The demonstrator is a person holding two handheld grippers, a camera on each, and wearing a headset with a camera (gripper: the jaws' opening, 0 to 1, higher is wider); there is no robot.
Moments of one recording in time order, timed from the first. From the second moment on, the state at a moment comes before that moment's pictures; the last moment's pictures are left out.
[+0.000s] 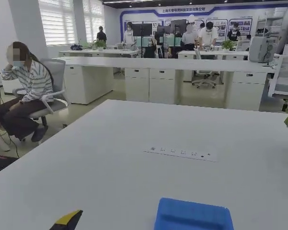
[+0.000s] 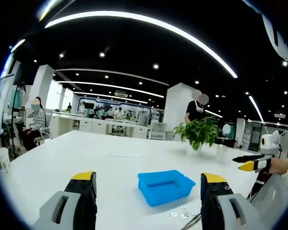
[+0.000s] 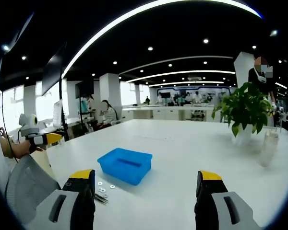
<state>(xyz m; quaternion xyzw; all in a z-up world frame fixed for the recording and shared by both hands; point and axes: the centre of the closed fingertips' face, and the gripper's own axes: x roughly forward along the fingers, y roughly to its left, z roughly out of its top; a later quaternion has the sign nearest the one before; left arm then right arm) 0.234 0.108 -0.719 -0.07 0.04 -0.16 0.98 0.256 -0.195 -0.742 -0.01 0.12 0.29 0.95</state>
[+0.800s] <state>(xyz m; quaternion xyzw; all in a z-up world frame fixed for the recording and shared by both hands) 0.235 0.104 -0.722 -0.07 0.05 -0.17 0.98 0.257 -0.193 -0.744 -0.01 0.12 0.29 0.95</state>
